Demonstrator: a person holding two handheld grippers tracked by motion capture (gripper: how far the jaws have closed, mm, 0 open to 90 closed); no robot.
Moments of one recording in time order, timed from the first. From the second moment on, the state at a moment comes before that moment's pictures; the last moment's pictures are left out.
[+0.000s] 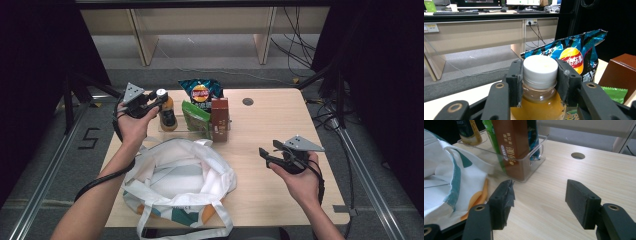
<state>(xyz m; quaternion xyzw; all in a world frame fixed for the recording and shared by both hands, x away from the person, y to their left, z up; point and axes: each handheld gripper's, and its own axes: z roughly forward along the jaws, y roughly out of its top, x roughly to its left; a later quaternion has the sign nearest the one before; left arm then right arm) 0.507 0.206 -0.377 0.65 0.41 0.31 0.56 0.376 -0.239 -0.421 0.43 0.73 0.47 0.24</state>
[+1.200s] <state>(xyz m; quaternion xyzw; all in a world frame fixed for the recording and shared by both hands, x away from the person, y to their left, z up) 0.510 0.204 -0.406 0.67 0.43 0.29 0.53 0.375 -0.236 -0.423 0.44 0.73 0.47 0.24</state>
